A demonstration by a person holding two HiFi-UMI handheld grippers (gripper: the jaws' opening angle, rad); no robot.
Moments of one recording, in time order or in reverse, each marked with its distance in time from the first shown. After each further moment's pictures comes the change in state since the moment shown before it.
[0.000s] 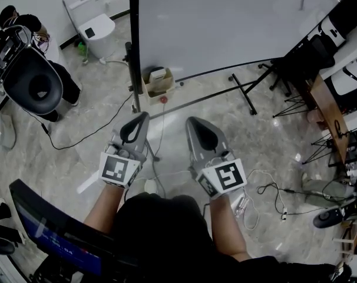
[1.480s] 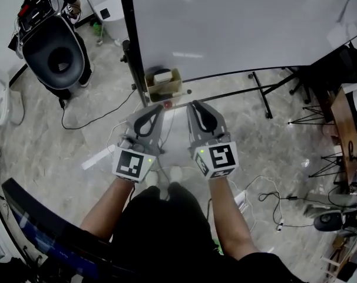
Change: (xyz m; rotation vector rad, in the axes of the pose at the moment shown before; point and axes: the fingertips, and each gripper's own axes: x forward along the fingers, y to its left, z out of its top) left arm 0.091 0.013 -0.037 -0.010 0.061 0.107; right arm 0.101 -0.089 -0.074 -0.039 0.100 0.053
